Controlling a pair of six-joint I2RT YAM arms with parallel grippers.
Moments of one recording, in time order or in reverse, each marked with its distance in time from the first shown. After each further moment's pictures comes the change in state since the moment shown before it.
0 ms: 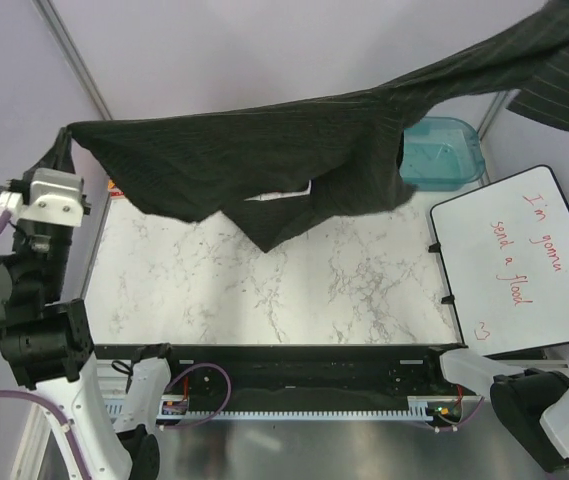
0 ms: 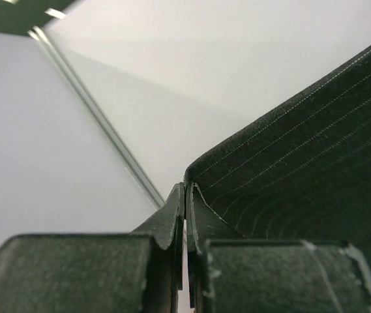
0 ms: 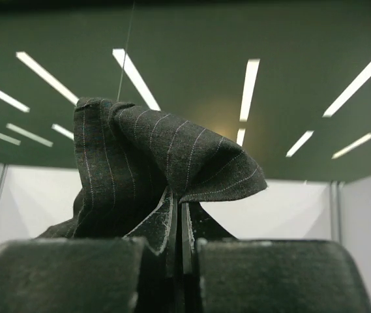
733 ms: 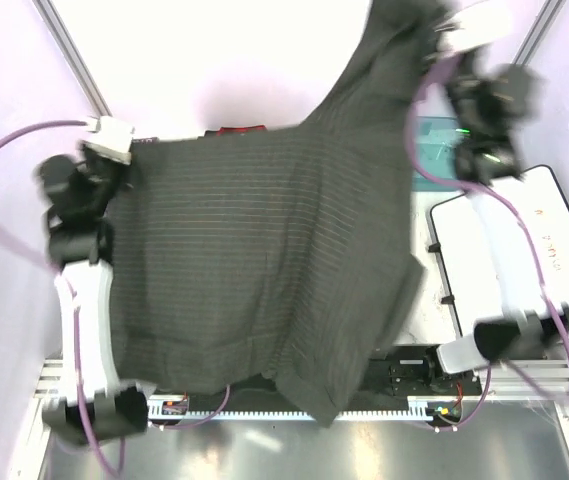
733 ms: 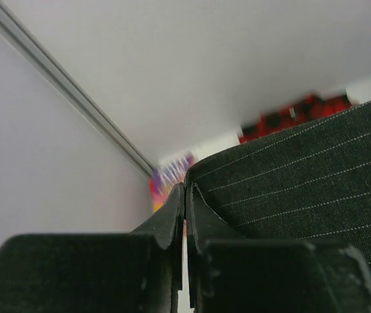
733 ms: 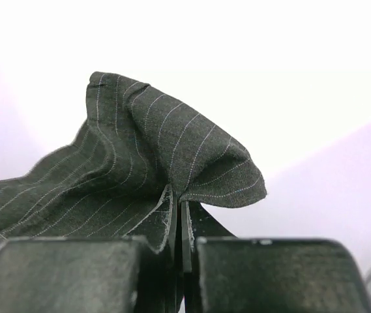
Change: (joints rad) left arm 0.000 0.220 -0.209 0.055 -0.053 0.002; right arm -0.003 0.253 -0.486 0.288 -0.105 -0.232
